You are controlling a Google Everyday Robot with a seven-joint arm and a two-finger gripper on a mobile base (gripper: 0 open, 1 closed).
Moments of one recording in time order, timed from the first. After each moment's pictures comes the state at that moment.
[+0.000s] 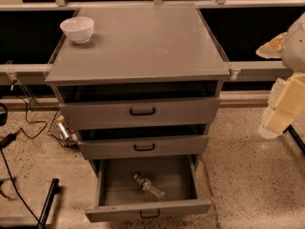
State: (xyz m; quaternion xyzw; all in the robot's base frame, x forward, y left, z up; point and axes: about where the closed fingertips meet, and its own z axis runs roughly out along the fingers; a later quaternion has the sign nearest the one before) arm 0.424 -0.206 0.973 -0.60 0.78 0.02 0.18
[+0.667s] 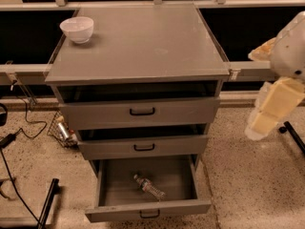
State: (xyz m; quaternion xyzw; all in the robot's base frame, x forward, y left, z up) arm 0.430 -0.193 0.962 -0.59 0.78 0.03 0.19
